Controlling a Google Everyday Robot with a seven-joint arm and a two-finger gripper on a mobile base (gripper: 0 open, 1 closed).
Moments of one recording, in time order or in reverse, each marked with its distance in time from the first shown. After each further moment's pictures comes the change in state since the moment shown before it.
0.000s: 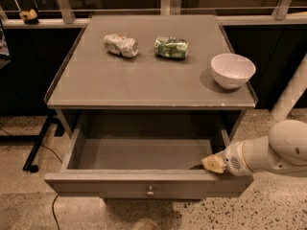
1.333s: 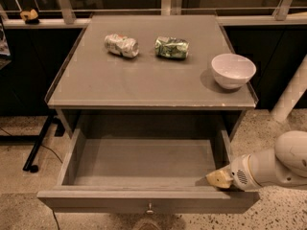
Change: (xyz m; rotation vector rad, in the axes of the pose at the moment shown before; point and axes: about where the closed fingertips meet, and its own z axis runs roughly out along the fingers) arm 0.044 0.008 -0.006 -0.025 0.075 0.059
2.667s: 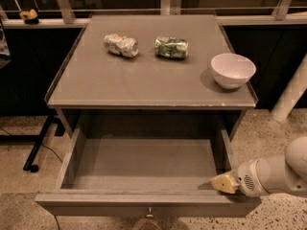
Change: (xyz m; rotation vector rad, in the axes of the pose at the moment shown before) arm 0.014 0.005 -0.013 -0.008 -0.017 0.027
